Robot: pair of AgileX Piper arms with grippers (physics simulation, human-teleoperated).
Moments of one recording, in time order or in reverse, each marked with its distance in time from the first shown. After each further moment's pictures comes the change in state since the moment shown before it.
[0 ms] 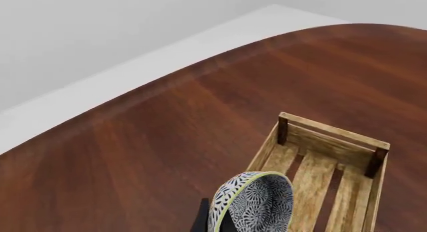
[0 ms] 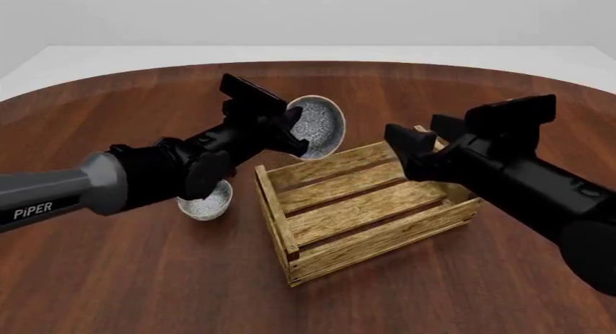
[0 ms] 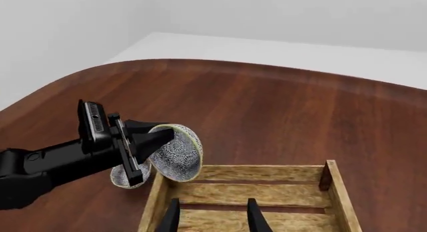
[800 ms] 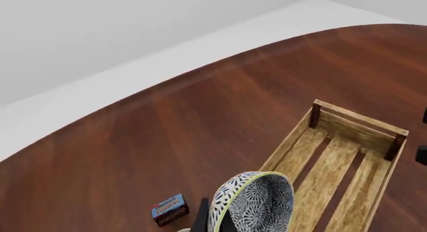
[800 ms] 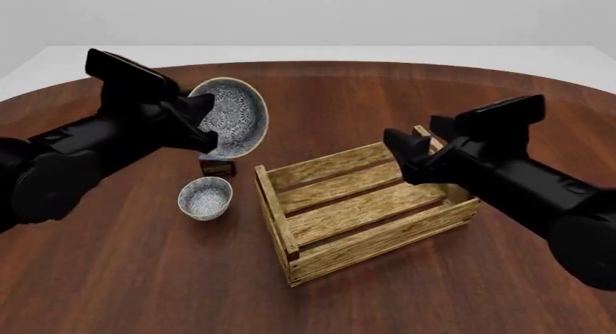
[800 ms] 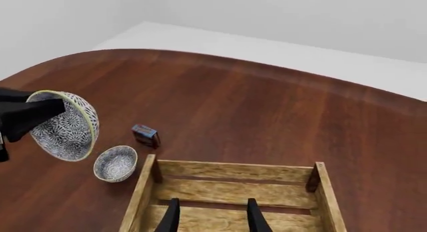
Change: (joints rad) left arm 0.148 -0.485 0.197 0.306 0.008; right arm -0.019 0.038 0.002 -0.016 -0.081
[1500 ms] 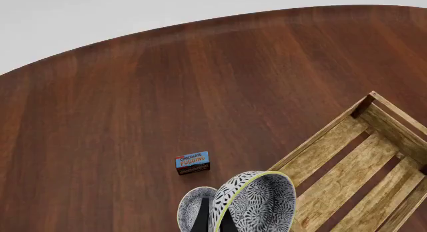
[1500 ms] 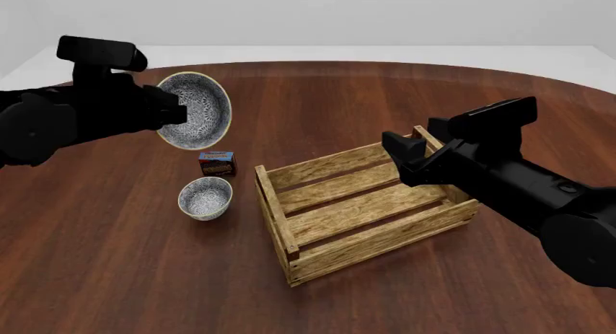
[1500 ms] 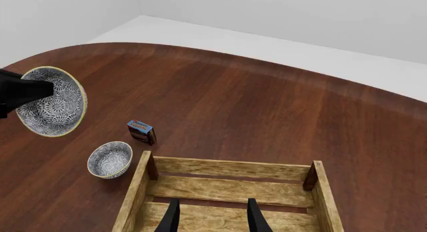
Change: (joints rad) left arm 0.170 0.075 -0.175 0.340 -0.154; right arm -0.006 0.025 0.002 -0.010 -0.023
